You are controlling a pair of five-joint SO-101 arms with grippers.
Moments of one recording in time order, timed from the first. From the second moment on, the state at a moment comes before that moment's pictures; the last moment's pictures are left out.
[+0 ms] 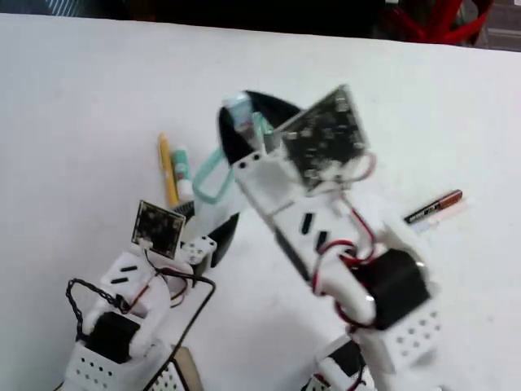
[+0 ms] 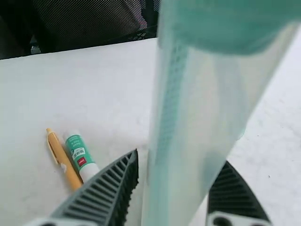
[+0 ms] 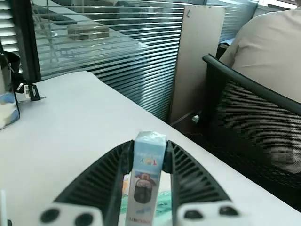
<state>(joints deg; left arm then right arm) 17.8 -99.8 87.6 45.4 0.9 -37.3 -46.5 13.0 50.1 11.0</state>
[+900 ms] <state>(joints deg) 17.6 -99.8 87.6 45.5 1.0 -40.6 -47.6 32.4 34.6 11.2</state>
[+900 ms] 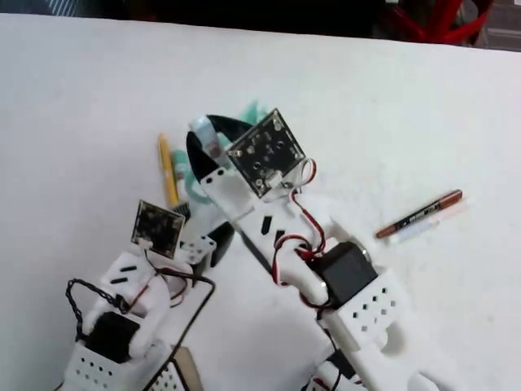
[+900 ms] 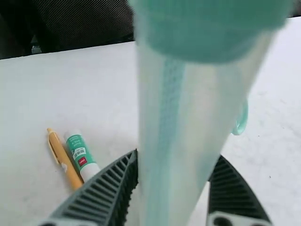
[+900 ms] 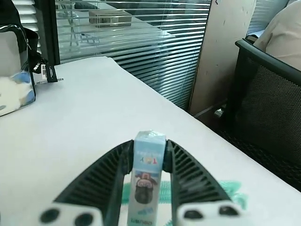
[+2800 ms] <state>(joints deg) 17.9 -99.8 87.6 45.5 1.0 -38.3 -61.2 48.7 28.2 11.0</state>
